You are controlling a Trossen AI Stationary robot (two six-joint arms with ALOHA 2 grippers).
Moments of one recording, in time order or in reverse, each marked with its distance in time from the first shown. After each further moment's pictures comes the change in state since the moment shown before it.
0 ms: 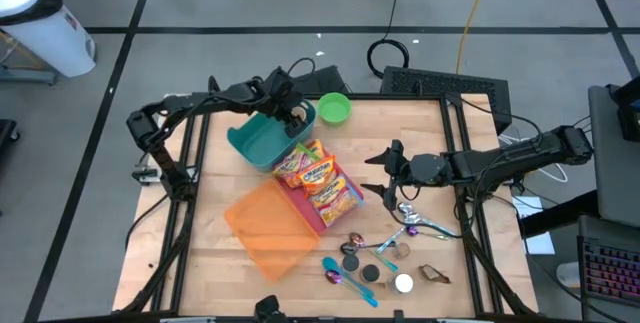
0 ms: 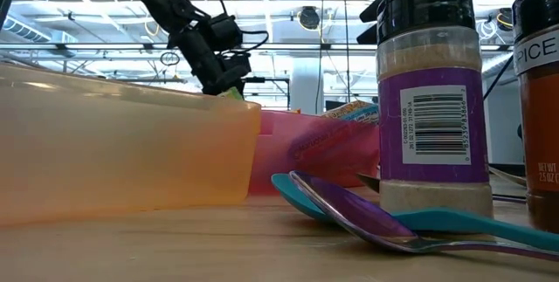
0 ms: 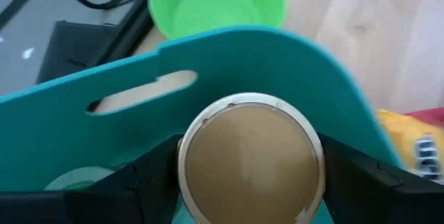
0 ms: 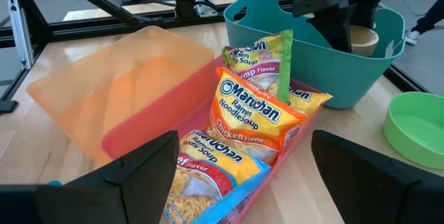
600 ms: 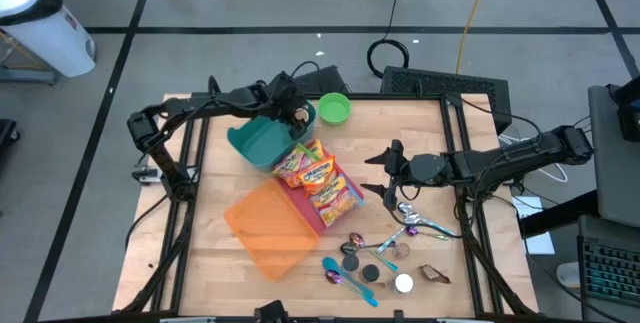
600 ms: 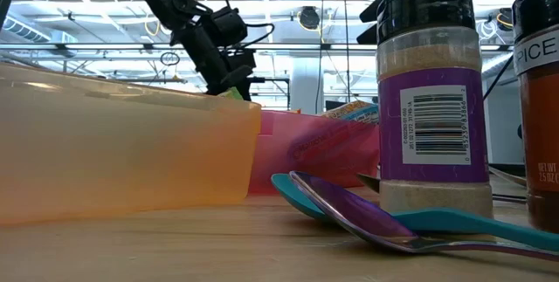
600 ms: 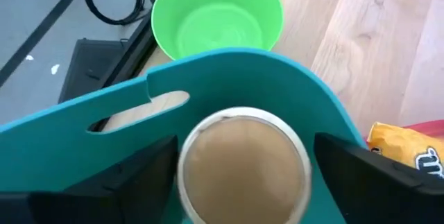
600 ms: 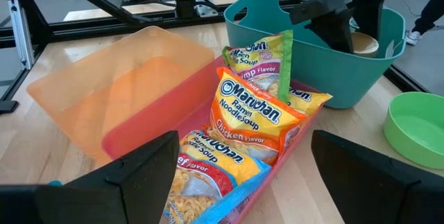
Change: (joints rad) left arm -0.060 -0.002 -0.002 0.043 -0.092 0.005; right arm 0.000 0.000 0.000 0.000 0.000 0.000
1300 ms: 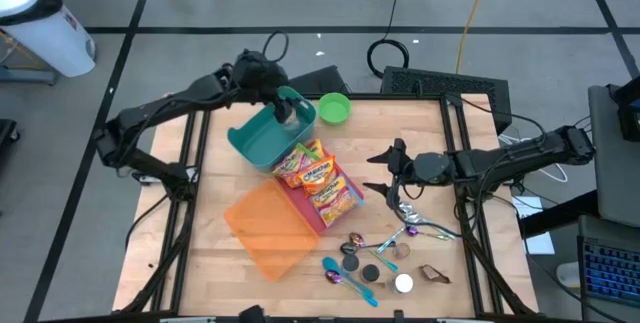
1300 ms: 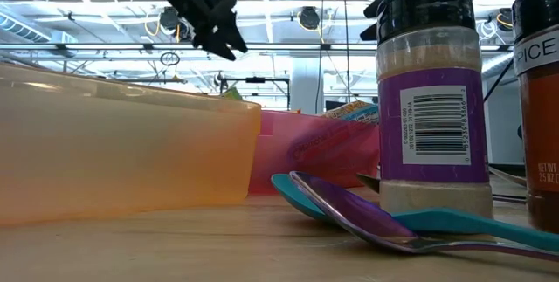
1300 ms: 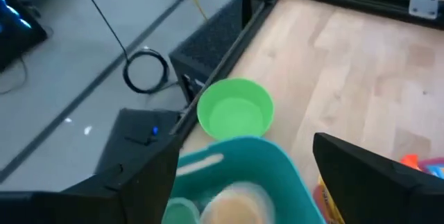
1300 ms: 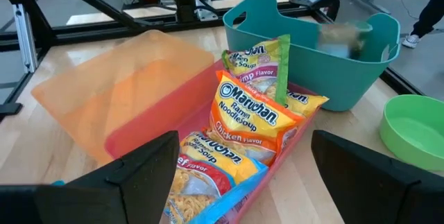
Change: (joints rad) left arm 0.028 -0.281 0.081 -0.096 0.003 0.010; right arm 0.002 -0.036 0.000 -0.024 0.000 -0.004
